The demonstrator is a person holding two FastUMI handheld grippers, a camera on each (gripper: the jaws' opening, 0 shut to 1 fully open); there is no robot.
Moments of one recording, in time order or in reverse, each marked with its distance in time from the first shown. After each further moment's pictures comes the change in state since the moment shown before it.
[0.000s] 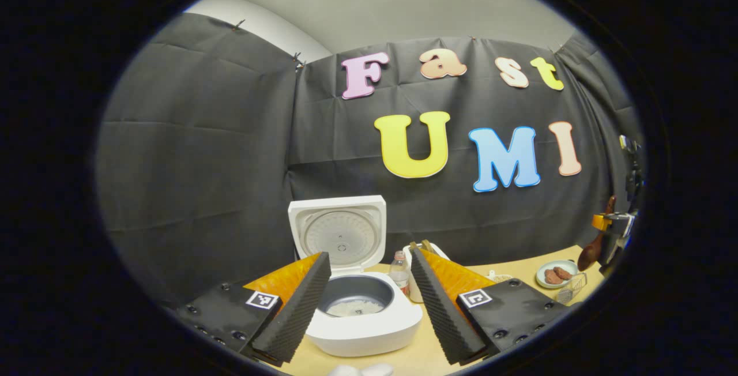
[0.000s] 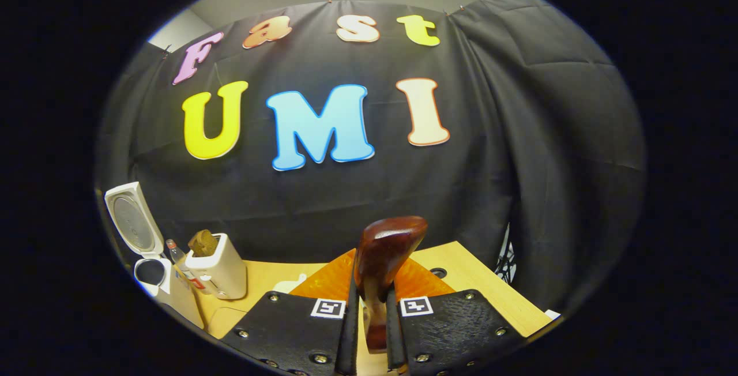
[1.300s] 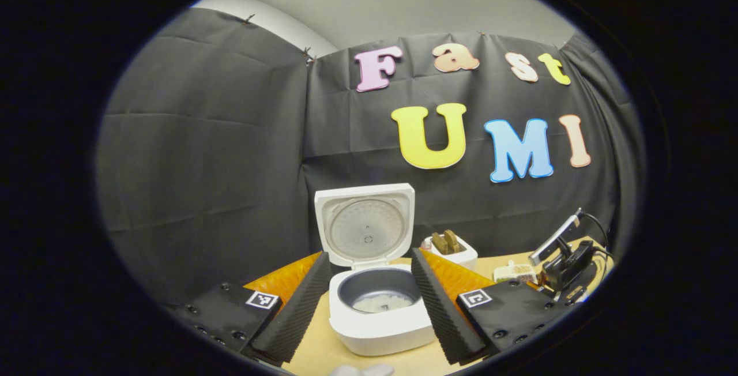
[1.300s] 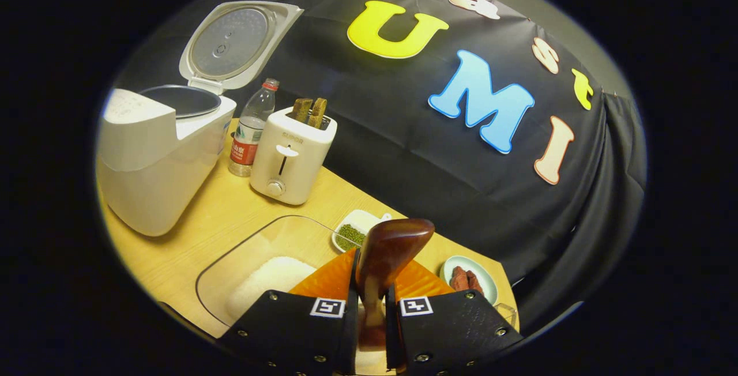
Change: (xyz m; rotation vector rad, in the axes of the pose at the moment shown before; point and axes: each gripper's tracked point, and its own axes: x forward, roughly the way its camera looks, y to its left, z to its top) left arm 0.010 0.054 -0.027 0.013 0.019 0.030; right arm 0.009 0.171 -0.208 -0.597 0.182 0.196
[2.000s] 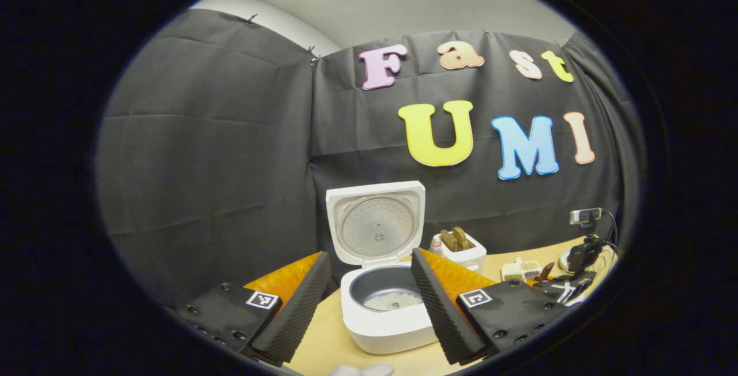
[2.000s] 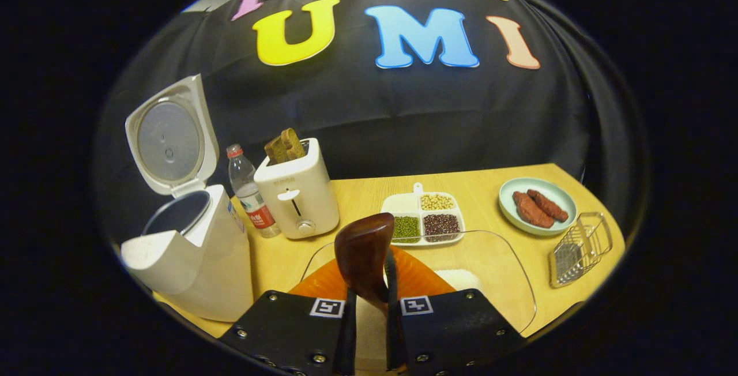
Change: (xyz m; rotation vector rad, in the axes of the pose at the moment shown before) left arm -0.003 0.019 -0.002 0.008 0.015 0.026; right arm 0.003 0.031 0.012 0.715 0.074 0.157
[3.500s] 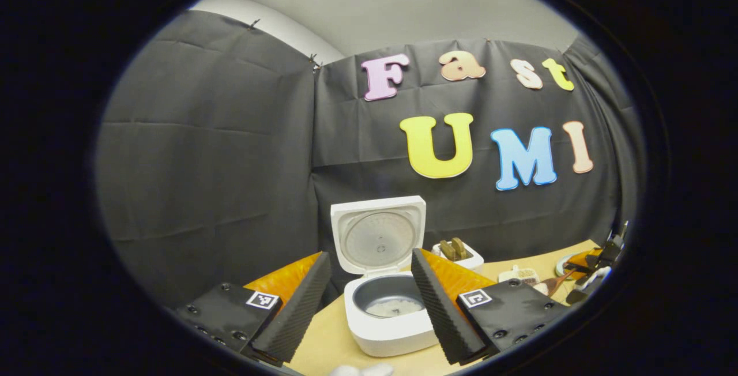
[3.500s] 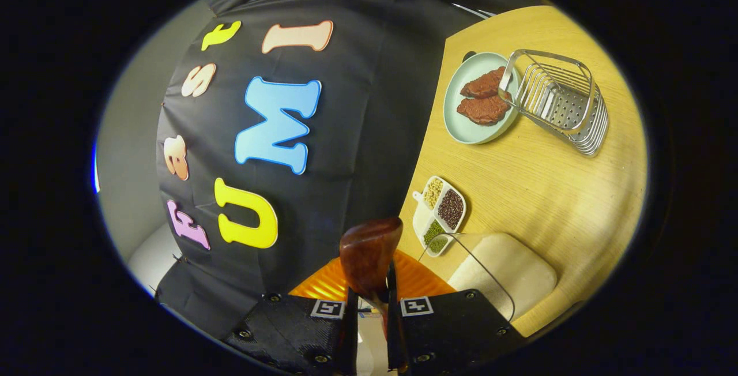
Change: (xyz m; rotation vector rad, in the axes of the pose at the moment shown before) left arm -0.016 0.013 0.033 -0.004 -0.046 -0.002; right arm -0.058 -0.075 0.086 1.080 -0.171 0.251
